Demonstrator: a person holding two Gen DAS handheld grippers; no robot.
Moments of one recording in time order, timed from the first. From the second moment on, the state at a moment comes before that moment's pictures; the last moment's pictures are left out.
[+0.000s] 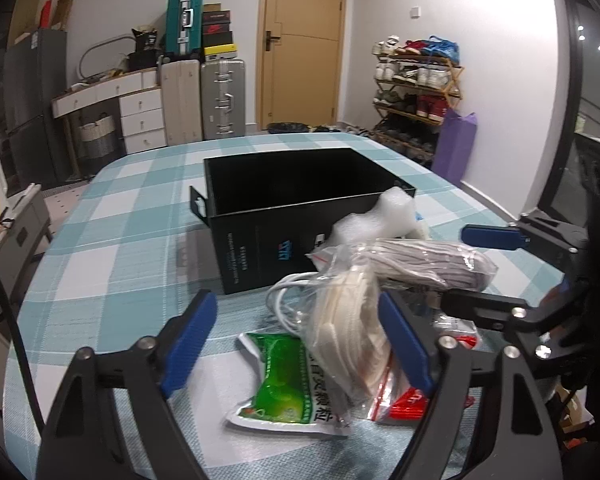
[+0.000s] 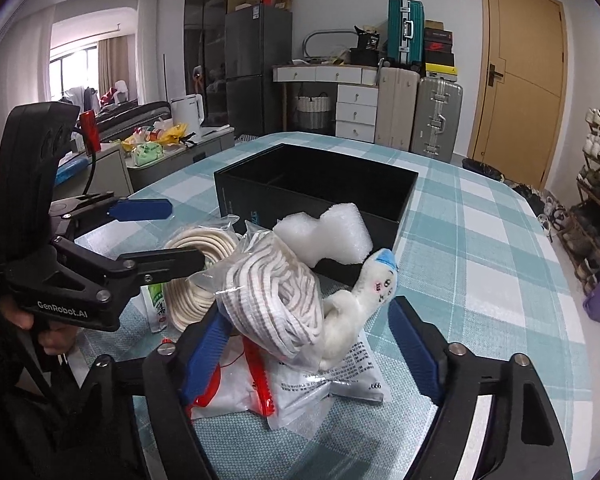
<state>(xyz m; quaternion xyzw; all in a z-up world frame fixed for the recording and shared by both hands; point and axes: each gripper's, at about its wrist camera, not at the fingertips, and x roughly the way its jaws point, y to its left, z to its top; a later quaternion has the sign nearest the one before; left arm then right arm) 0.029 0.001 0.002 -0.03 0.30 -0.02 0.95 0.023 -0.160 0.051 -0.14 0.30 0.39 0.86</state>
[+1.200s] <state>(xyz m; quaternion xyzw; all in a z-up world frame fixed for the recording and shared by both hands) 0.009 0.008 0.035 -0.07 0.28 -0.08 0.96 0.017 -0.162 0.081 -0.09 0.25 0.44 0.86</state>
